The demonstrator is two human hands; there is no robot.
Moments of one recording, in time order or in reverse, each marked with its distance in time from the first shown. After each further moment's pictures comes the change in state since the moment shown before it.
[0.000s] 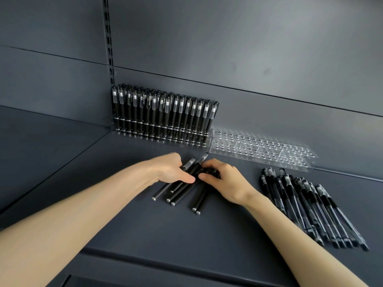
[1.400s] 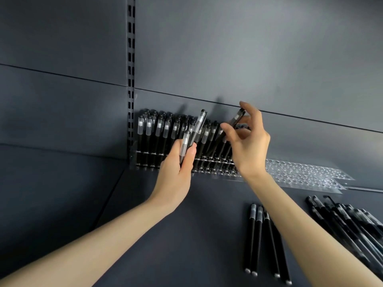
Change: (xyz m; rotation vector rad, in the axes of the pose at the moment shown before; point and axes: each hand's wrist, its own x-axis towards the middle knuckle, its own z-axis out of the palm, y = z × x) left_hand 0.044 -0.076 -0.066 -0.753 0.532 0.605; right_hand 0.139 -0.099 0.006 0.206 0.924 -0.172
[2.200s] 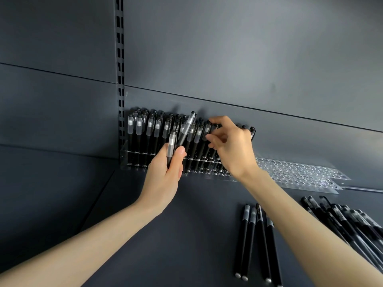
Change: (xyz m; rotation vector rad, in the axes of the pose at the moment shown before) left_hand 0.002 -0.006 0.002 -0.063 0.052 -0.069; right_hand 0.006 0.013 0.000 -0.215 -0.353 -0.050
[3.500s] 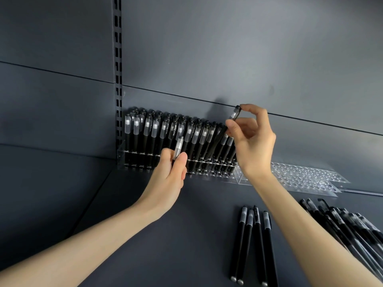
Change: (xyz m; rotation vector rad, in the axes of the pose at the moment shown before) left_hand -0.005 0.004 0.005 0.004 -0.130 -0.163; right_hand -0.005 -0.004 -0.024 0.341 0.350 0.035
